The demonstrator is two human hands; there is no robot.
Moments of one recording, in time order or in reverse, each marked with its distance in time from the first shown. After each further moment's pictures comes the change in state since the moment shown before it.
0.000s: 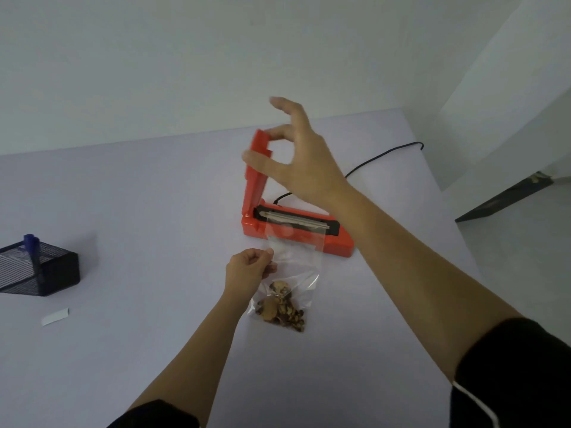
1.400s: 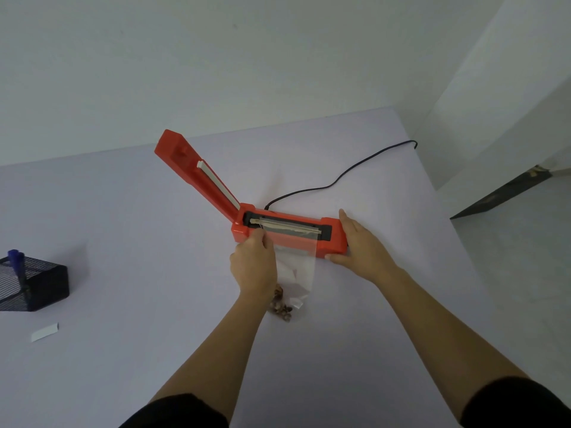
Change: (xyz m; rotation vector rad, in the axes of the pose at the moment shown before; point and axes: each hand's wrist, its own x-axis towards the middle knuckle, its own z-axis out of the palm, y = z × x) left_hand 0.003 0.033 0.045 0.665 0.390 0.409; right_hand -0.097 0.167 -0.023 -0.529 -0.257 0.389
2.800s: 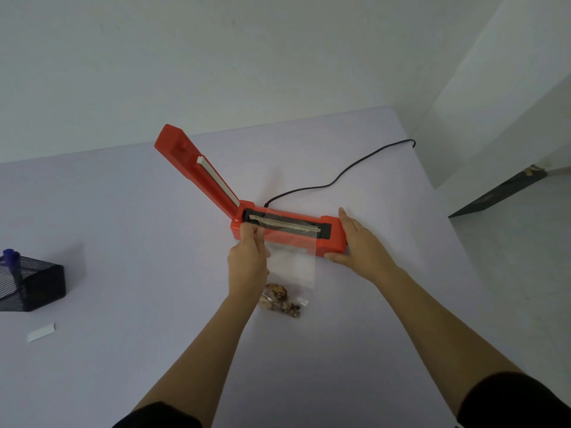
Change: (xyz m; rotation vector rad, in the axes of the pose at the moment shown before) left_hand -0.005 -0.002 -0.021 -0.310 -0.197 0.009; right_hand -0.001 0.002 0.002 -0.018 0.015 -0.013
